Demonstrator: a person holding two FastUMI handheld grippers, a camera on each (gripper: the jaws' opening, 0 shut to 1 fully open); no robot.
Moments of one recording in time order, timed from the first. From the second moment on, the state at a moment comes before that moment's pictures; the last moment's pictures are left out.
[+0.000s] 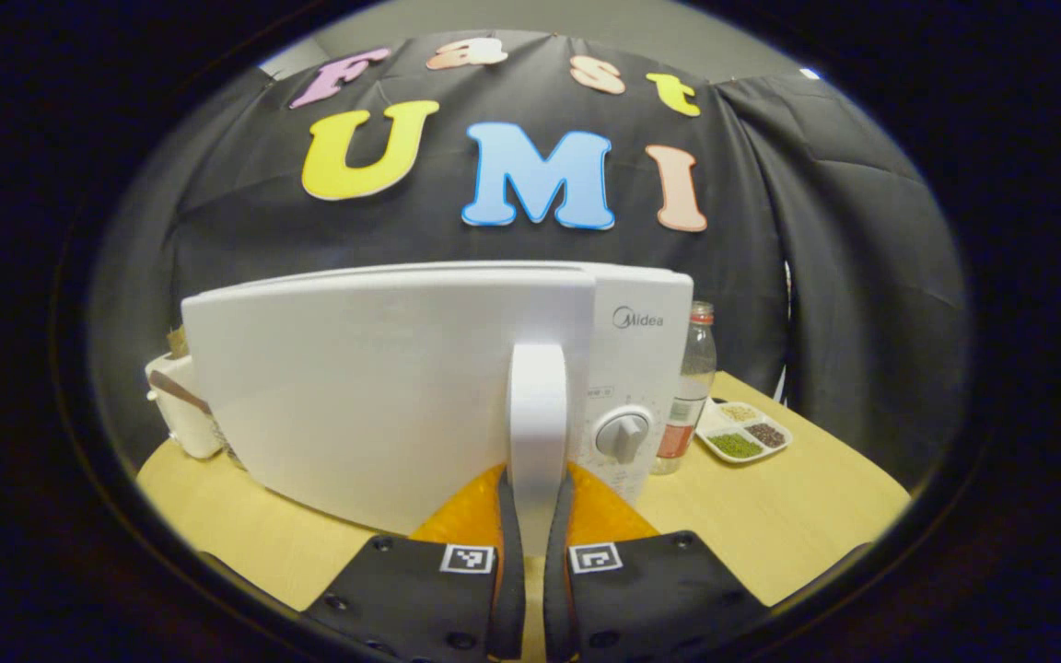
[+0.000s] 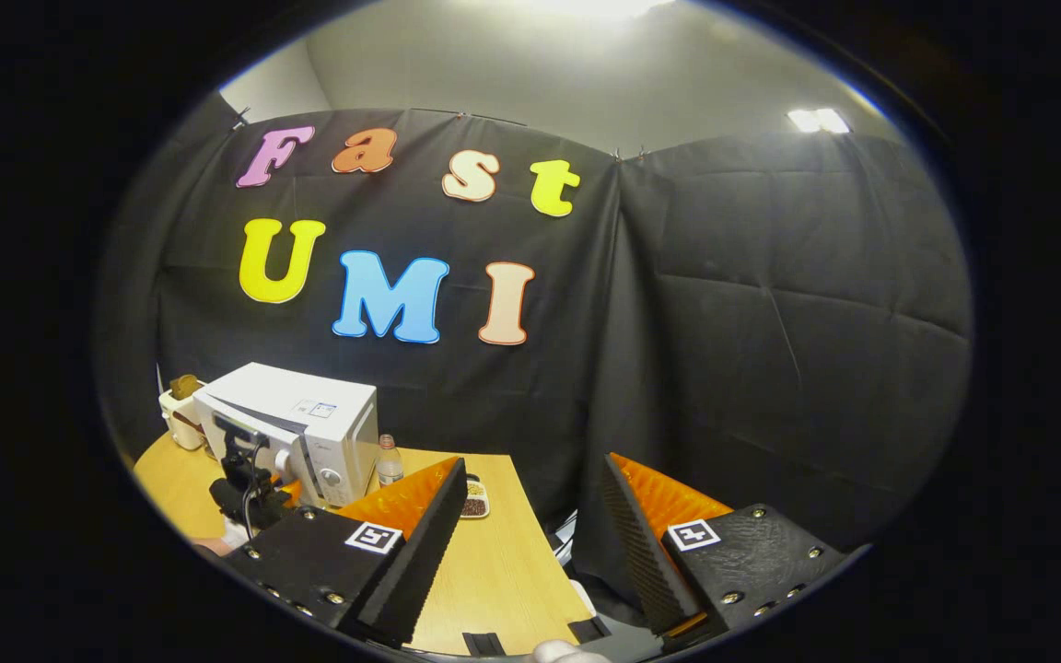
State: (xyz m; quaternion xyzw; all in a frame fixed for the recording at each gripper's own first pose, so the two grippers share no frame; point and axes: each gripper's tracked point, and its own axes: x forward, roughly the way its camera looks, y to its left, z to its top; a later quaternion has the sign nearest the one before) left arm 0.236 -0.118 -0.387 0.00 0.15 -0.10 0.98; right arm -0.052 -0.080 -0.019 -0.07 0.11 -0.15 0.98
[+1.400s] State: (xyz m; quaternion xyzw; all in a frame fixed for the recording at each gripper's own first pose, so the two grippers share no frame) left arm 0.015 0.166 -0.343 0.03 0.15 0.05 0.99; right arm -0.052 0.126 -0.087 -0.05 0.15 0.12 0.98
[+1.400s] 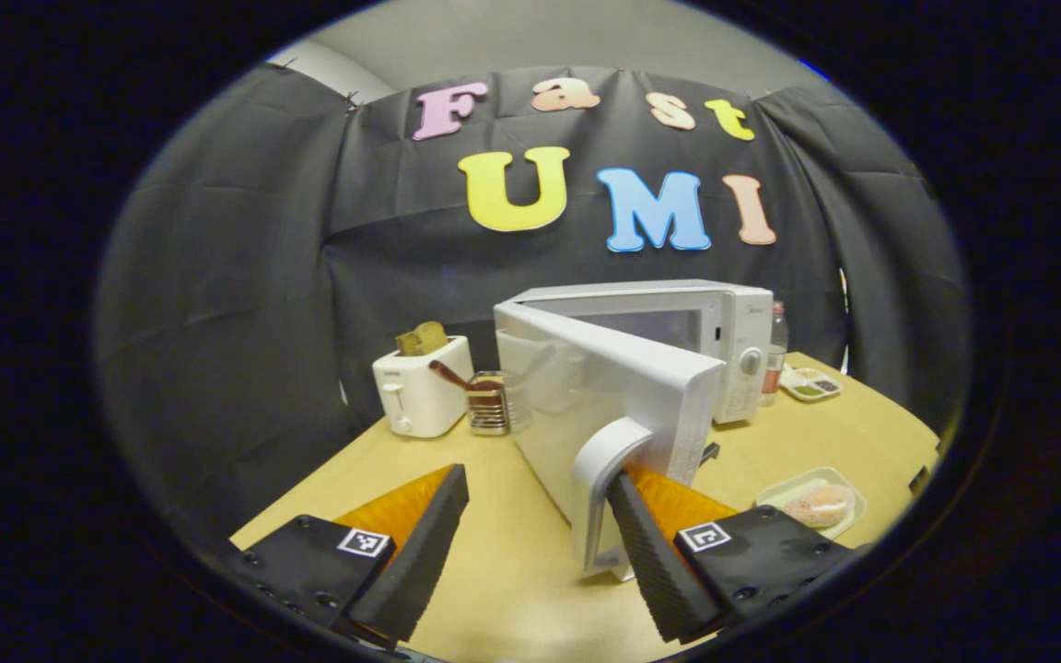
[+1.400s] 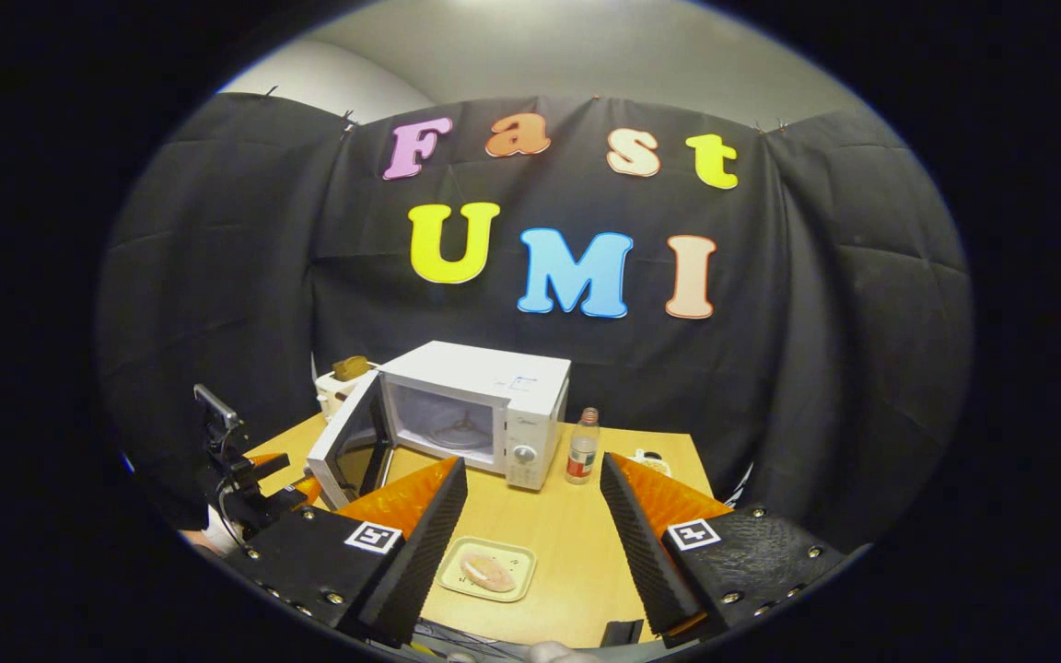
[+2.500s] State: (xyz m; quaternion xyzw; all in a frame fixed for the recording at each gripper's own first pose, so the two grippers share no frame) left arm -0.099 0.202 -0.221 0.03 0.10 0.14 0.98; right arm -0.054 0.141 -0.335 -0.15 0.31 0.25 0.91
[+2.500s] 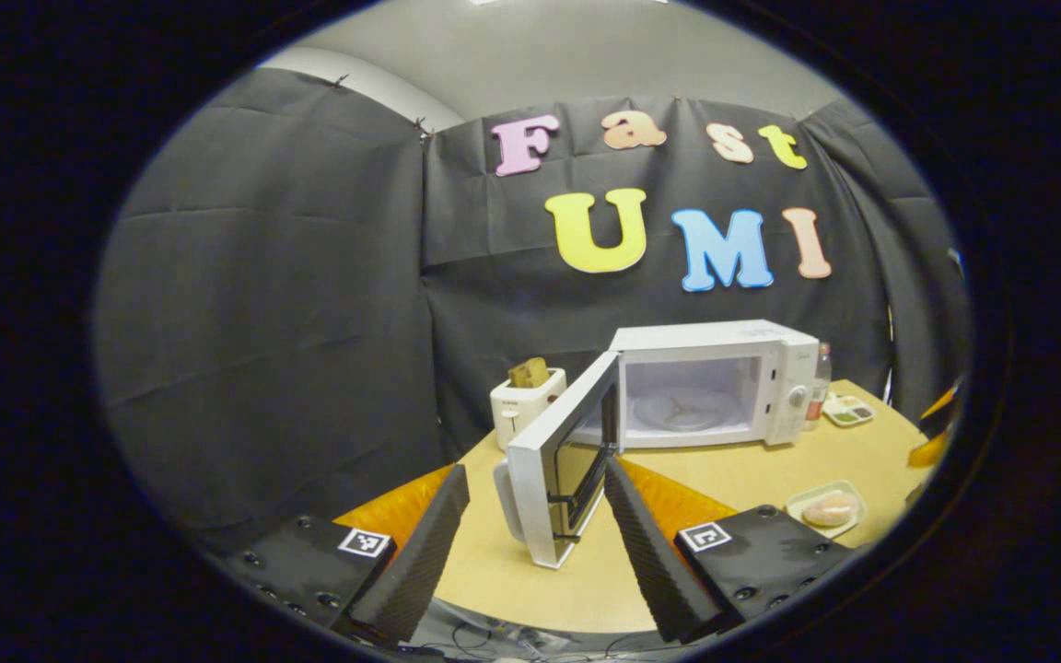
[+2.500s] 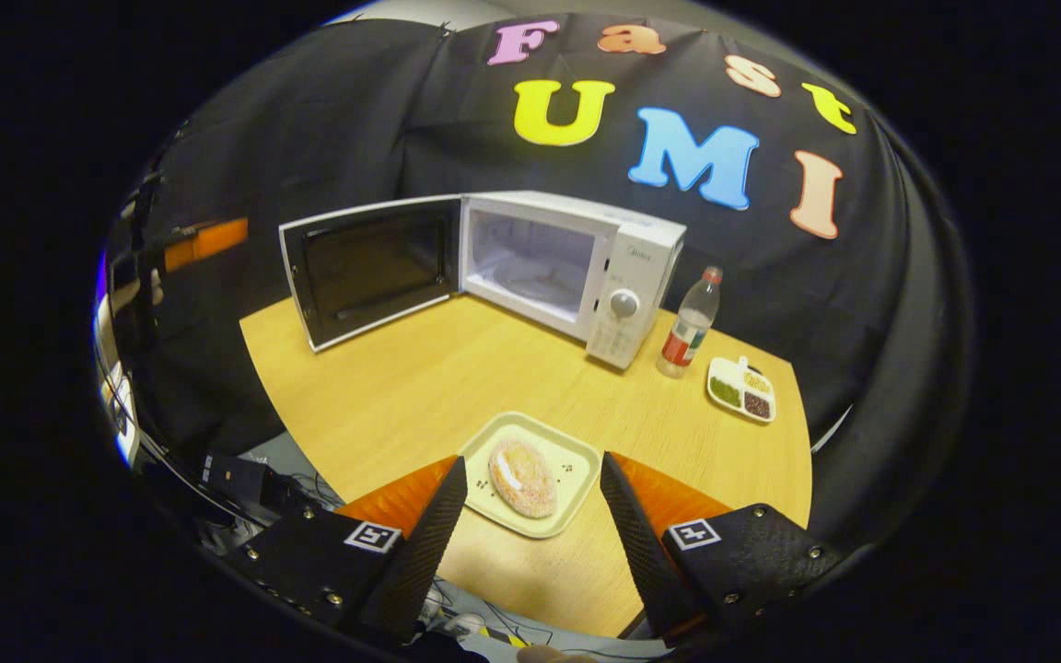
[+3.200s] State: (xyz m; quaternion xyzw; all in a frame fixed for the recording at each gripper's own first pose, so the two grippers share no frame) left arm -0.097 0.077 -0.093 0.06 0.05 0.07 0.99; right arm 0.004 0.170 -0.456 -0.20 0.35 0.32 0.86
